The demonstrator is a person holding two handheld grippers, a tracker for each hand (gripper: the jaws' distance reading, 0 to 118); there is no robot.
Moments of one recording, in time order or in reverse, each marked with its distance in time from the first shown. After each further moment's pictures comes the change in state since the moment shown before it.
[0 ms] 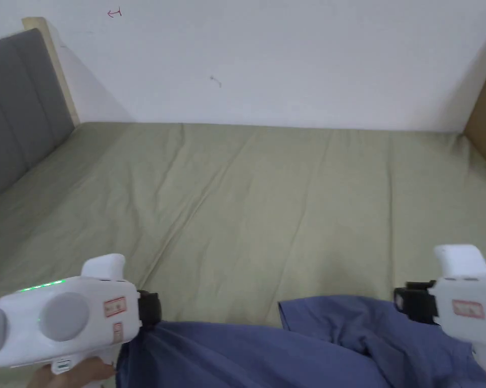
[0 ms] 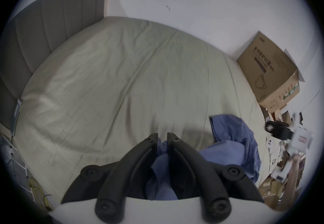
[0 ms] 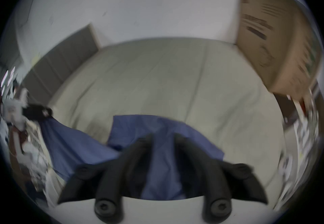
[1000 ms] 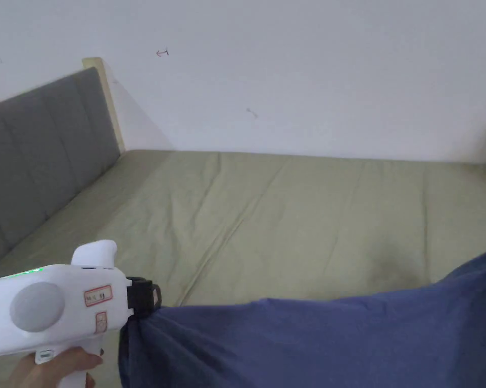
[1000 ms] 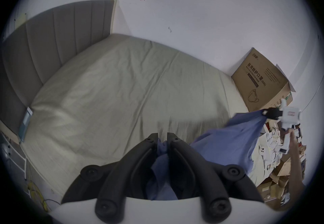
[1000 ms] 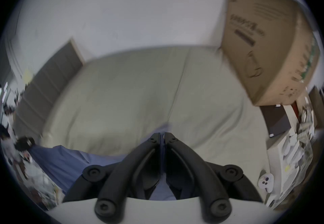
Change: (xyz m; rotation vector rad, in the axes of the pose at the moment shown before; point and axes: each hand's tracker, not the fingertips) left arm -0.018 0.029 0.075 0.125 -0.014 -0.012; right arm 0.086 0.086 0.081 0.142 -0.087 -0.234
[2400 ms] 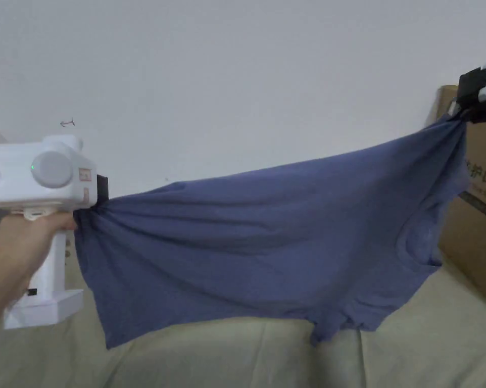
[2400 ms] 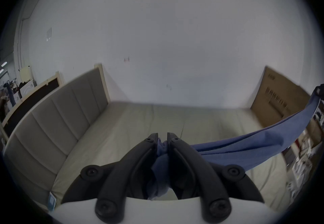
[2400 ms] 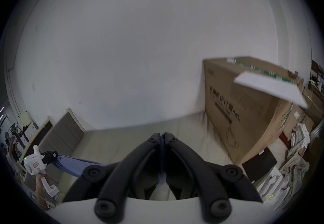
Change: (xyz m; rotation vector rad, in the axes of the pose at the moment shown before) left arm 0.107 0.251 -0.151 0.277 0.192 -0.224; right arm -0.003 0.229 0.051 0.321 -0.069 -0.113
